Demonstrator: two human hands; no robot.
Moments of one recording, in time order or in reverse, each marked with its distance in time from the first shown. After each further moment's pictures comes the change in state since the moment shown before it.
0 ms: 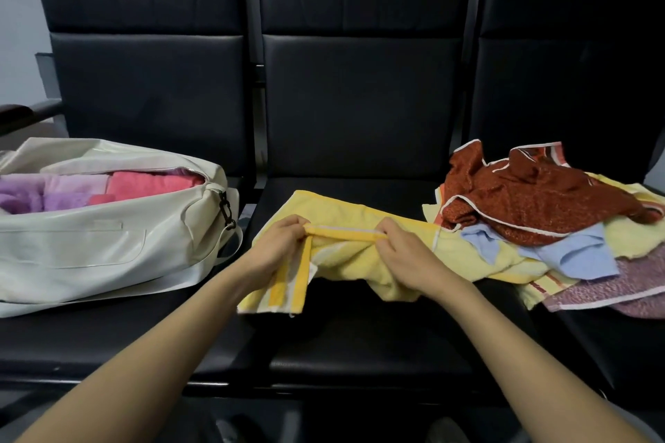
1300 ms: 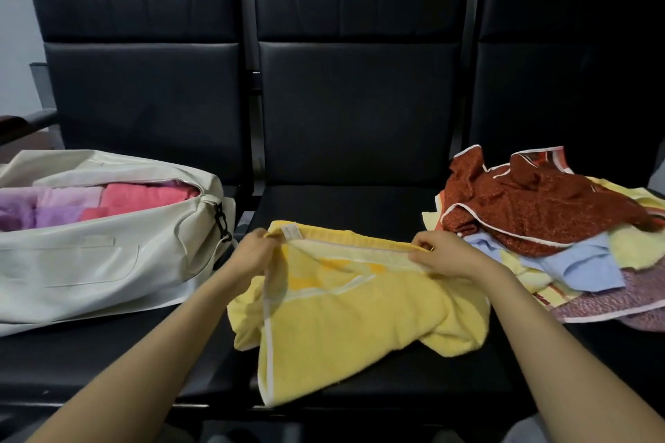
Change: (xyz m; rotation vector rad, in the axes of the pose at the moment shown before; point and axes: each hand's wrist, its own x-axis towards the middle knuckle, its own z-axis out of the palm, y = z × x) left_hand 0.036 -0.025 -0.028 0.209 0.185 -0.114; right_hand 0.032 0.074 -0.041 -0.157 -0.115 0.107
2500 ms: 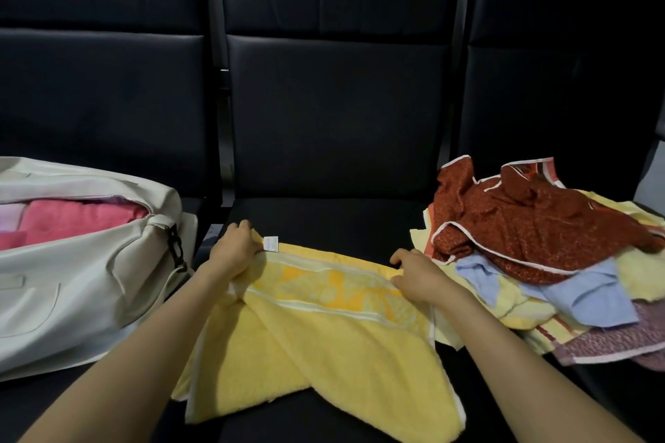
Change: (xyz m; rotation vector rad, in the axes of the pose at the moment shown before) left_hand 0.131 -0.014 0.024 0.657 0.085 0.137; right_hand 0.061 0.018 0.034 -0.096 0.016 0.255
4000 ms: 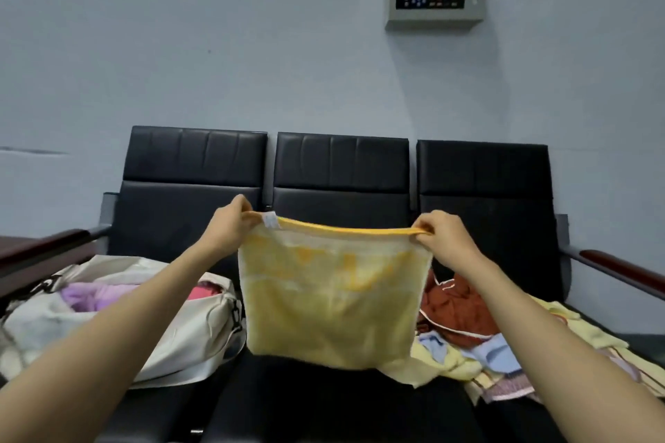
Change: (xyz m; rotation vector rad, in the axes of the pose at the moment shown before) left_hand -0.227 0.071 -0.274 -0.338 0.500 0.273; right_hand -0.219 -0.075 -0.227 0.074 0.705 -0.340
